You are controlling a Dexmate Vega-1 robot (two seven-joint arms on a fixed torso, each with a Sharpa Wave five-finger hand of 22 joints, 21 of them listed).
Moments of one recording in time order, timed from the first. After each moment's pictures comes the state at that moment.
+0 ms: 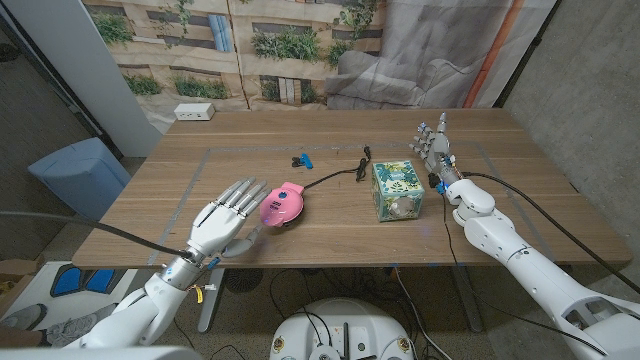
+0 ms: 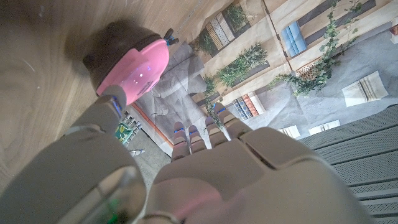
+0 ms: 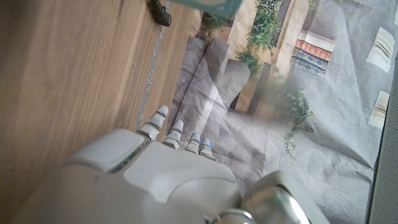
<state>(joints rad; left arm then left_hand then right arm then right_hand) 1.56 1.05 0.33 -1.89 1.14 0.31 0.87 0.54 -0.05 0.73 -0.20 0.20 0.10 -0.04 0.21 0.17 -0.01 -0.08 0.18 0.17 0.01 -0.03 0.17 0.17 0.14 -0.04 0.17 0.16 -0.84 -0.51 -0.37 -1.30 0.65 0.29 0.03 -0.03 0.06 -0.27 0.19 0.33 -0.15 -0.09 0.22 0.32 -0.14 -0.12 0.22 0.40 -0.11 -0.03 0.25 0.54 0.04 0.10 0.27 0.20</state>
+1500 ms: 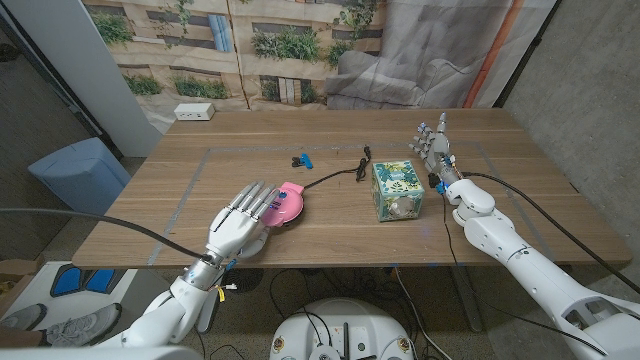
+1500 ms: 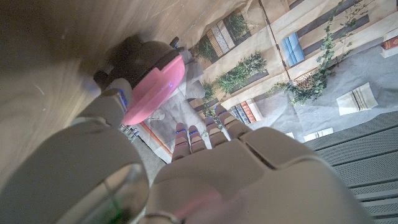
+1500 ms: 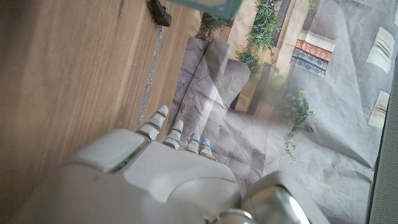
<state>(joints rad) 1.34 1.02 0.61 -1.80 1.06 0.42 0.92 0.62 -0.04 0.73 -0.19 0.20 0.09 -0.03 0.21 0.17 0.01 -0.07 0.19 0.17 0.03 -0.03 0.18 0.16 0.12 -0.04 0.17 0.16 -0.84 -0.51 -0.37 -1.30 0.65 0.29 0.03 -0.03 0.06 -0.27 0.19 0.33 -0.15 -0.09 0.22 0.32 -0.14 -0.12 0.22 0.40 -0.11 -0.03 0.25 0.54 0.04 0.10 0.27 0.20</state>
